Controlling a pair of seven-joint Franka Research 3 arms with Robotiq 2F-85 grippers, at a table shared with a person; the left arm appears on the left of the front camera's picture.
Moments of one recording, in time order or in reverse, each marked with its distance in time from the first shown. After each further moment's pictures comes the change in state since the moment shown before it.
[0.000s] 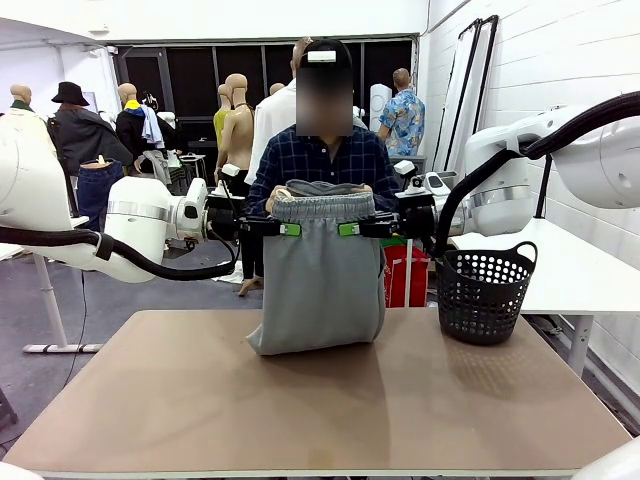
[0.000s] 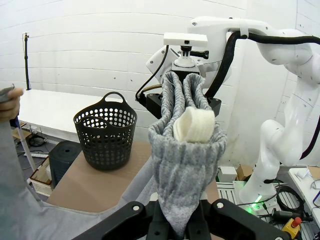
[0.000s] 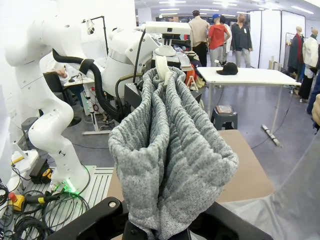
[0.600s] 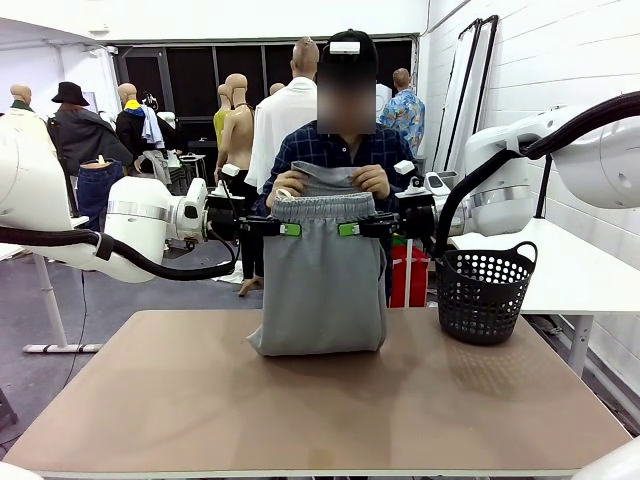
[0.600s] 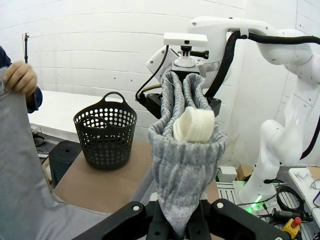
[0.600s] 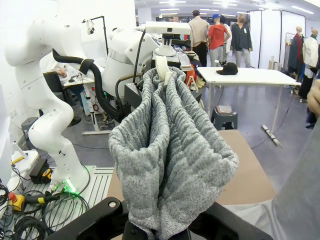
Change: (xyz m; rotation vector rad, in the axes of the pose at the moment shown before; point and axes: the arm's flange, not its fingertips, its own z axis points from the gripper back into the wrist) left arm 0.000 0.000 0.000 0.000 0.000 0.000; right arm 0.000 0.000 0.000 0.000 0.000 0.000
